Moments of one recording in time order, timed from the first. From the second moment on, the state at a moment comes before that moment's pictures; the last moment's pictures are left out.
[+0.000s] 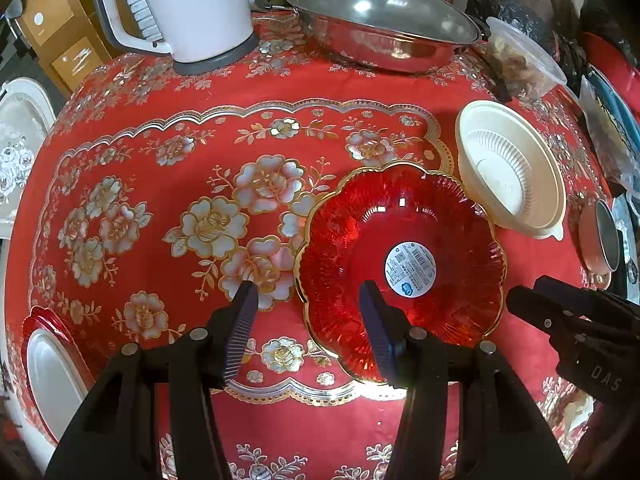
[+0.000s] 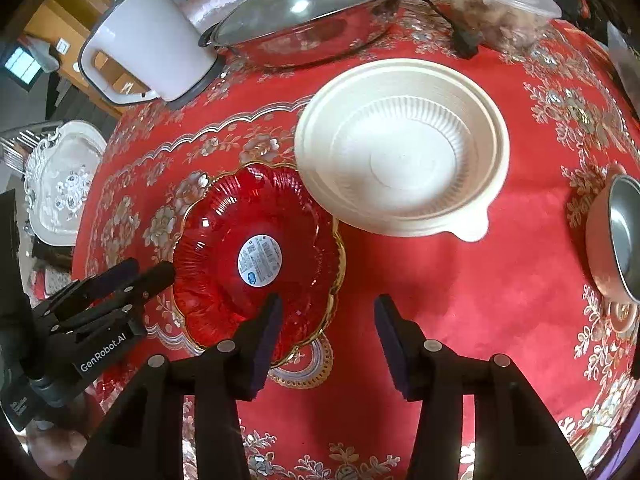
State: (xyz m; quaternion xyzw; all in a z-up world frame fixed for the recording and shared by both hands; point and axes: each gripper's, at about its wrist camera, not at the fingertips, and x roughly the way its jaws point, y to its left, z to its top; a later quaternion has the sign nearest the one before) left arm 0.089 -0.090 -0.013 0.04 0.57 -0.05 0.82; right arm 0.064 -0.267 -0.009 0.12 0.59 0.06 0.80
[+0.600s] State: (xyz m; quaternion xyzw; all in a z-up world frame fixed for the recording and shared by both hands) left arm 0.092 -0.081 -0.022 0.04 0.58 -0.04 0.81; right arm 0.073 -0.258 -0.015 0.10 0.60 0.06 0.79
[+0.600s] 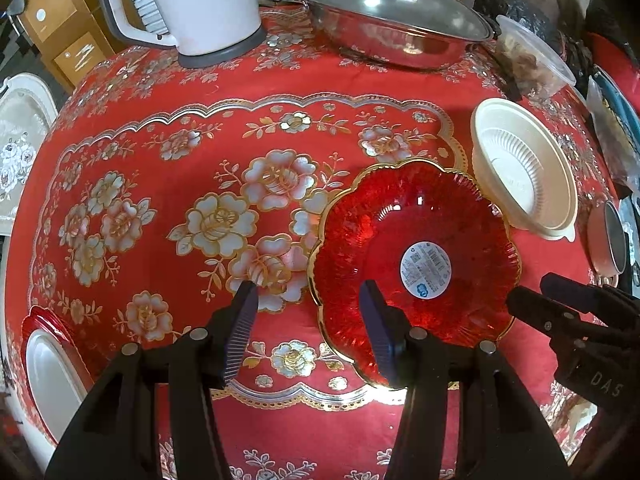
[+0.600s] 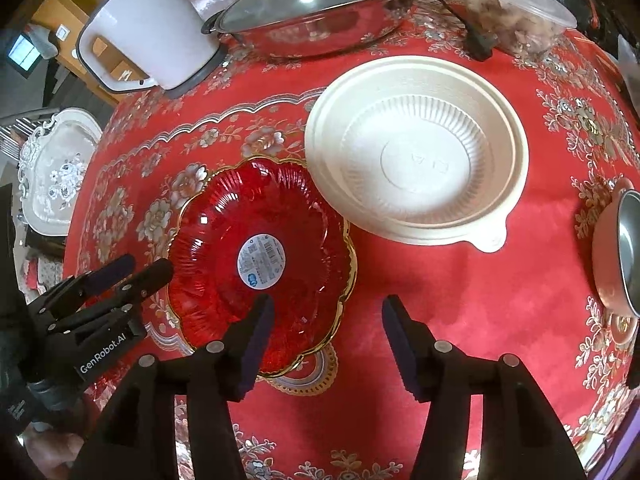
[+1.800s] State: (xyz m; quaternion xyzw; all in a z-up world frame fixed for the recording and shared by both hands) left arm 0.096 -0.070 -0.033 0.02 0.59 -0.04 0.81; right arm 0.078 -0.266 -0.029 0.12 0.62 0.05 0.78
